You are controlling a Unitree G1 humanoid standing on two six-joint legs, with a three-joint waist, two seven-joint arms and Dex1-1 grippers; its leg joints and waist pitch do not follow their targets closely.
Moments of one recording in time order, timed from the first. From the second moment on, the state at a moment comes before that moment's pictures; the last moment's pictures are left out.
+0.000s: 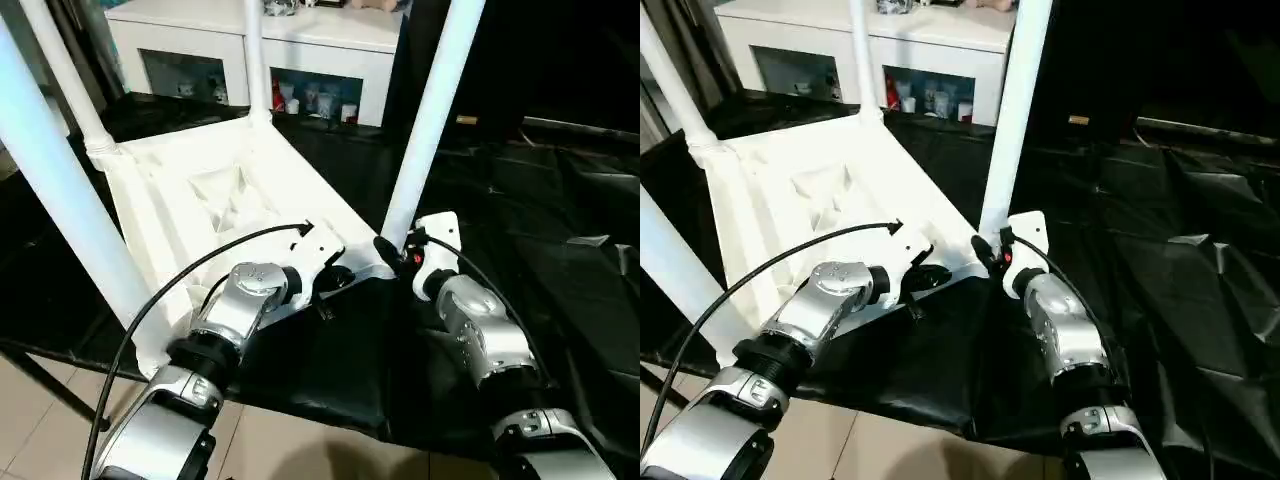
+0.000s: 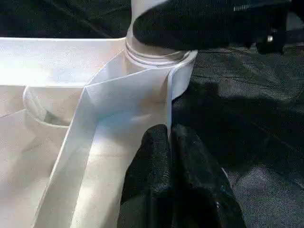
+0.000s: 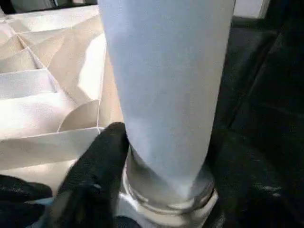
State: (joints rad) left arm -0.68 0.10 -0.24 0.73 0.06 0.16 -0.74; right arm -0.51 -0.10 -0.05 0.63 0.15 0.11 0.38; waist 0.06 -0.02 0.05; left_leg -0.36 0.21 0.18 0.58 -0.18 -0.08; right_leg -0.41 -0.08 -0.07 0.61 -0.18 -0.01
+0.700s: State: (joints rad) left arm -0.51 0.24 -0.21 0.27 -0.10 0.19 -0.96; right arm -0.40 -0.46 -0.06 0.42 0.33 0.25 1.00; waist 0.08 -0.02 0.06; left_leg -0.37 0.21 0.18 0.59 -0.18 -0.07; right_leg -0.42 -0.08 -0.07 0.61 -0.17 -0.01
